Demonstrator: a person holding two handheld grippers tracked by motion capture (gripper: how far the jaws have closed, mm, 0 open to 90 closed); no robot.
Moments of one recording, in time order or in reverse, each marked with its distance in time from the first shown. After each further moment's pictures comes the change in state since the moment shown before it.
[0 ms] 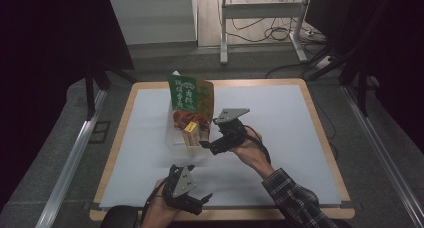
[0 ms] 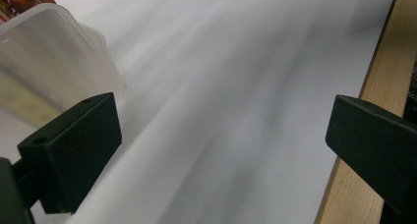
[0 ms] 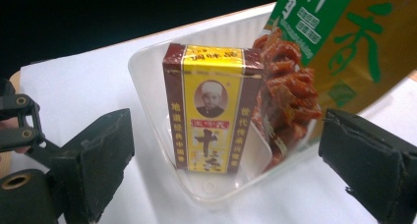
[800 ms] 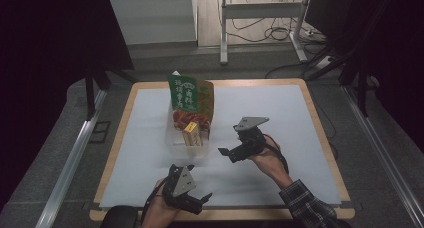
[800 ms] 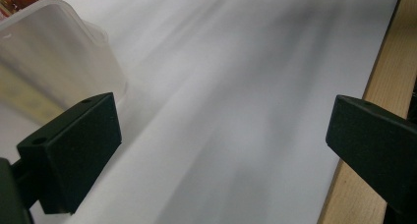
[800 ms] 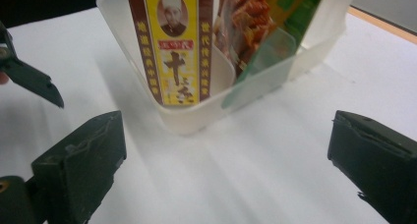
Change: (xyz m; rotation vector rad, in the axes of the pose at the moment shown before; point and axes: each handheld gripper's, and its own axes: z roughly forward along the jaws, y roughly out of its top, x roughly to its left) left arm 0.001 0.000 0.000 0.010 0.004 -0.006; right arm -0.011 -0.043 -0.035 0.059 -0.073 0.042
